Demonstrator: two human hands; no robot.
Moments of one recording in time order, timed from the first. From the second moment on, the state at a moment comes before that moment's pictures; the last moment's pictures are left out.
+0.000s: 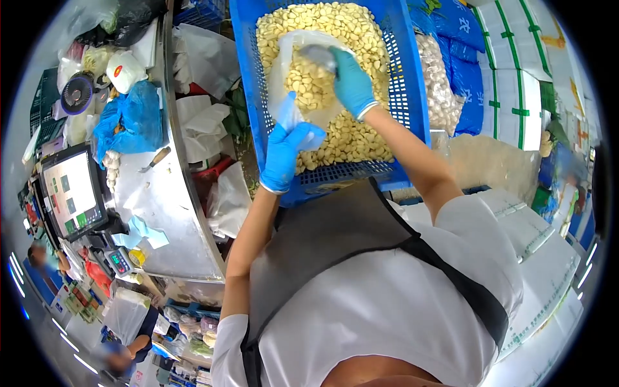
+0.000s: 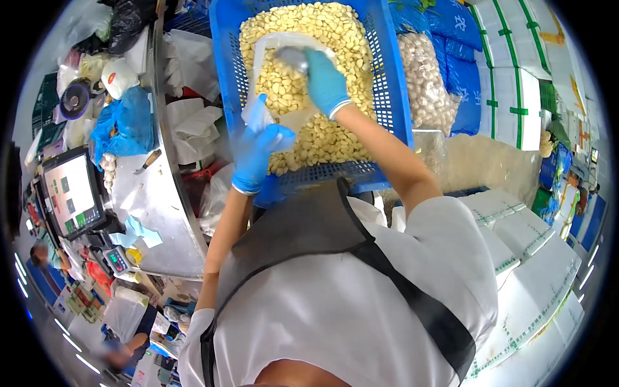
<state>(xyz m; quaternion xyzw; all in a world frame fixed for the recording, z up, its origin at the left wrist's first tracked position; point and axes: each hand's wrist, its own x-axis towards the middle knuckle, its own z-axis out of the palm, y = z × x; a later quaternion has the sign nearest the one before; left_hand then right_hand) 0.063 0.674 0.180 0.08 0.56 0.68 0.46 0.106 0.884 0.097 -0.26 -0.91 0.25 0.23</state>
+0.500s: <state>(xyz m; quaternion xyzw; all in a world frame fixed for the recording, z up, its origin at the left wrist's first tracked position) 0.077 0.647 0.152 0.04 0.53 0.74 0.43 0.092 0.956 0.072 -0.26 -0.91 0.29 0.13</state>
